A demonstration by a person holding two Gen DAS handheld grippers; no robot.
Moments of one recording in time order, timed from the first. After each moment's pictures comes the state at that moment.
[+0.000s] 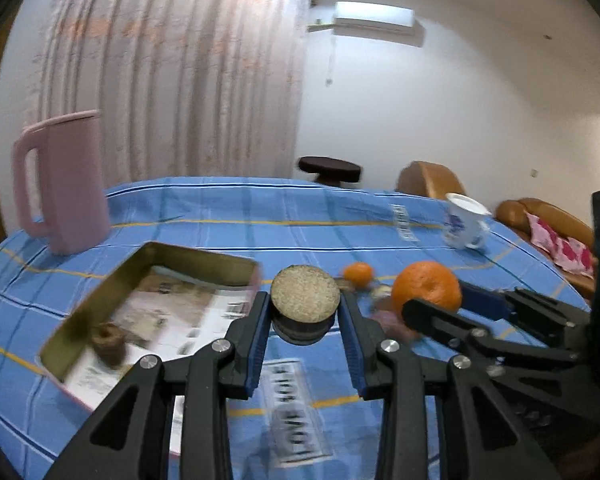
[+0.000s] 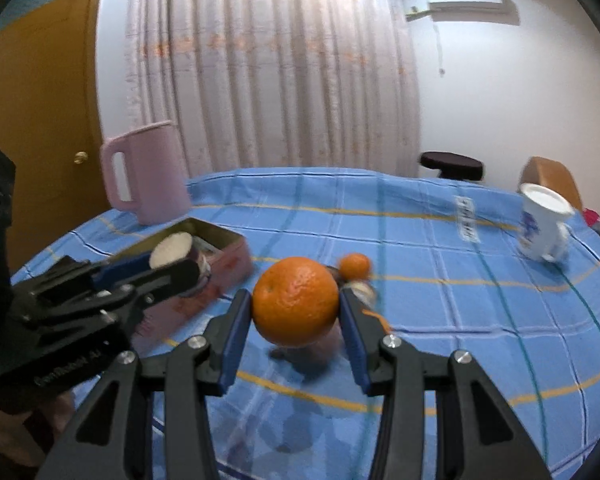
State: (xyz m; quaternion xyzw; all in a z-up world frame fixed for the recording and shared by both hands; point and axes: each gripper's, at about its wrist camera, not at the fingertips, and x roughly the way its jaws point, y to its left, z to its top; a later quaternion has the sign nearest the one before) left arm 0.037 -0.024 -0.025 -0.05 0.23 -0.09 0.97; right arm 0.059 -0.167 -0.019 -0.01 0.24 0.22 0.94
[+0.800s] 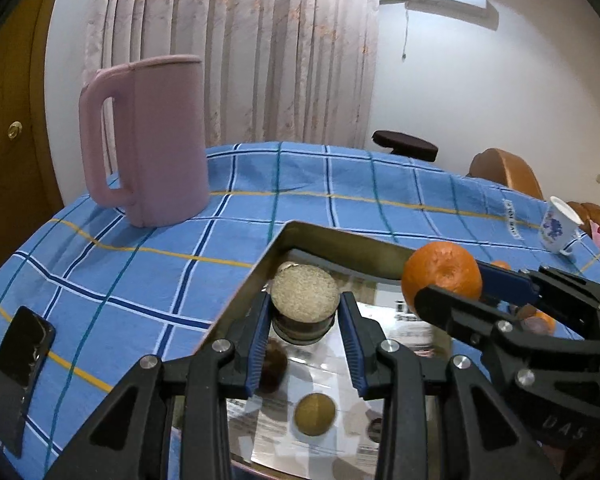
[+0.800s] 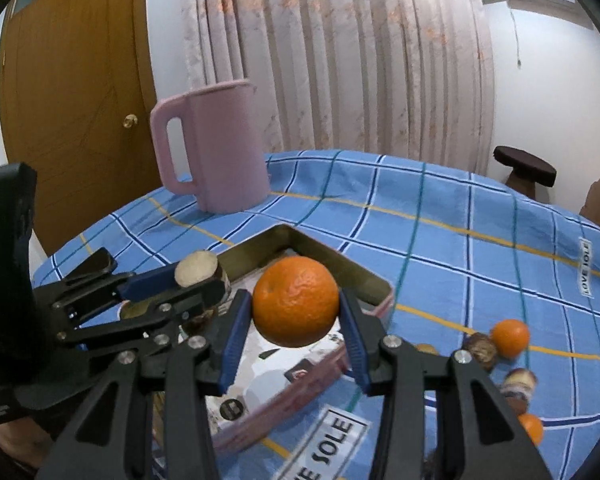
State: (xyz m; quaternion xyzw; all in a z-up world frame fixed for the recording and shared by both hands) left arm 0.086 0.078 -0.047 -0.05 0.30 0.02 0.95; right arm 0.127 -0.038 -0.026 -0.05 0.29 0.32 0.90
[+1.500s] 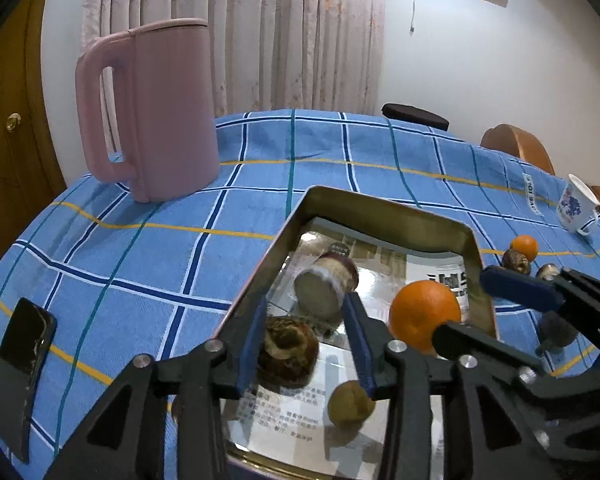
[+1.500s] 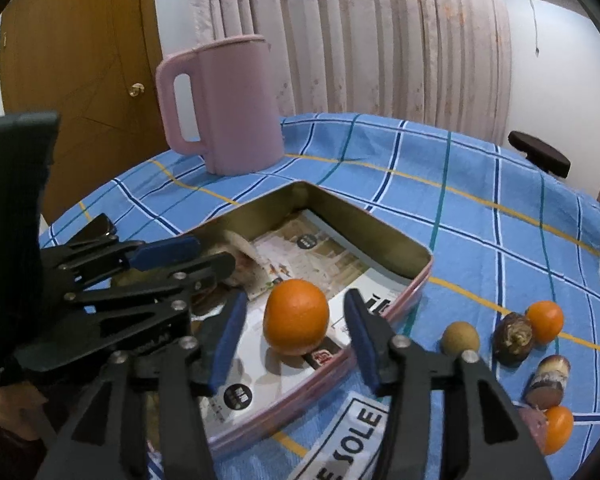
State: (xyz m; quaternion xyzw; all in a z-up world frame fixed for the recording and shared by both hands) left arm 0.094 0.086 -0.061 -0.04 0.34 0.03 0.94; right arm 0.122 -0.029 -0.048 -0.07 0.32 0.33 0.89
